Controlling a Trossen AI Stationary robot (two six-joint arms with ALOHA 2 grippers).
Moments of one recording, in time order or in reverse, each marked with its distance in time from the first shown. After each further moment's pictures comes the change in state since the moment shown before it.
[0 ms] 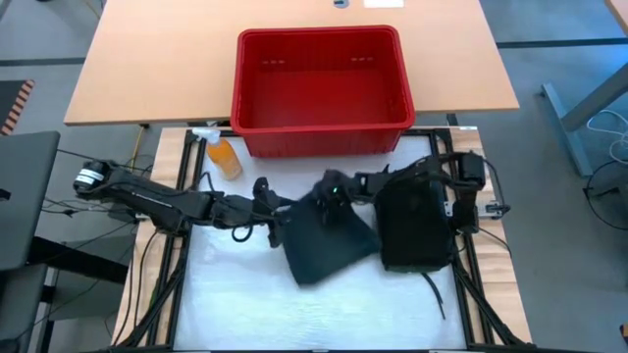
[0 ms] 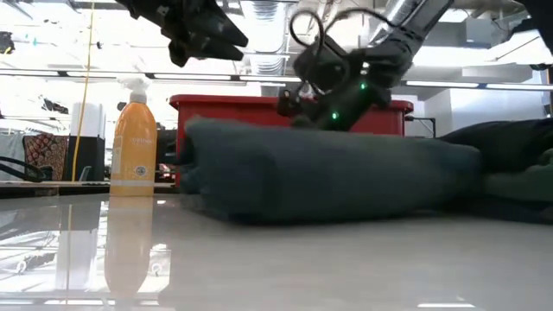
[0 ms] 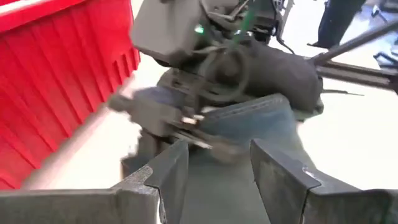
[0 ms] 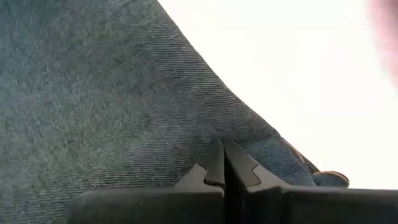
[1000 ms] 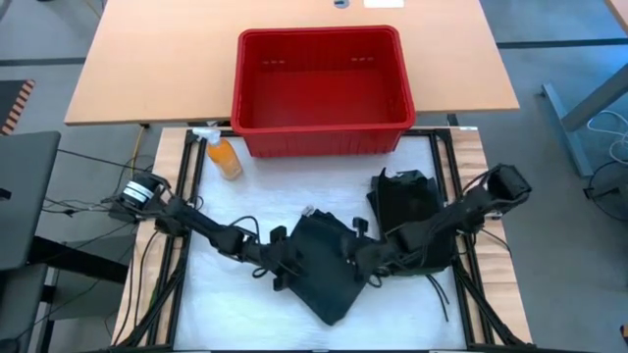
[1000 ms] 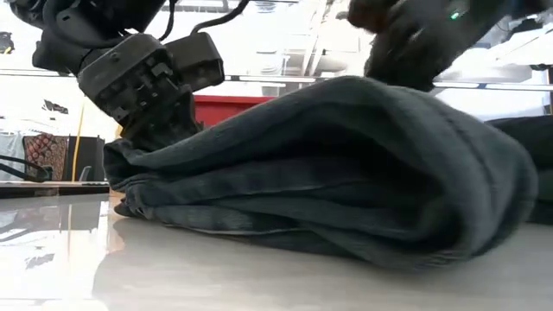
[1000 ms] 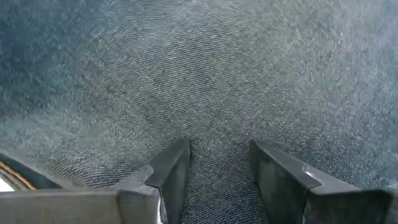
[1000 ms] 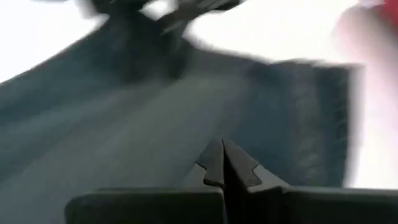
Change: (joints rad) left arm -0.178 0.499 -0.047 0.093 0.226 -0.216; right arm 0.568 -0.296 -0.109 -0.194 0.406 0.388
